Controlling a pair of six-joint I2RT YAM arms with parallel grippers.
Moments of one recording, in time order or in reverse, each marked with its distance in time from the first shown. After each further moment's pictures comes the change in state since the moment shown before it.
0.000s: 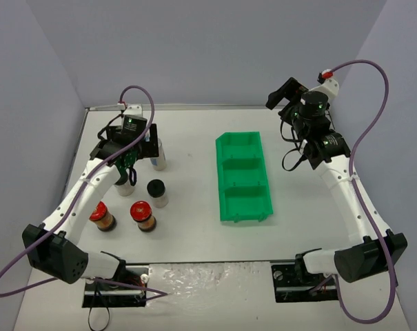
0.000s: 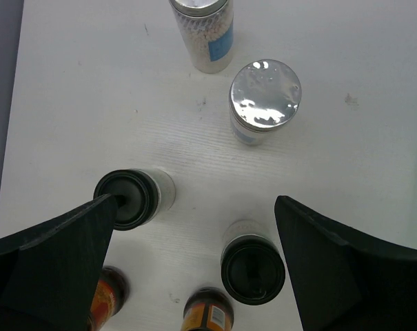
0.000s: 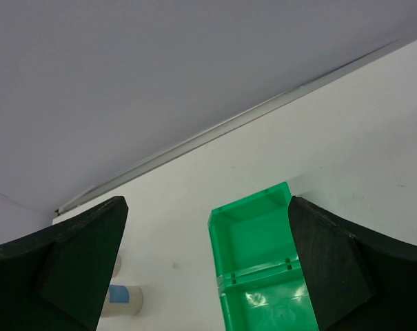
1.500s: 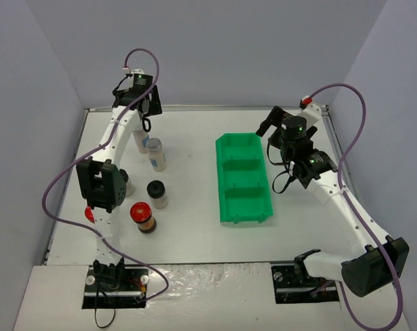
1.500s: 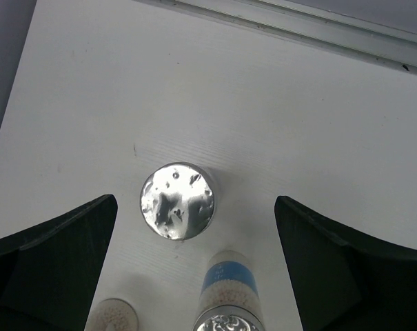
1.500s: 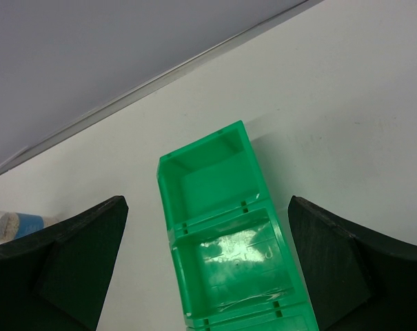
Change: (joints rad) left arm 0.156 0.727 0.781 -0.043 0.016 -0.017; right arm 0.122 -0.083 -0.244 -0.020 0.158 -0.009
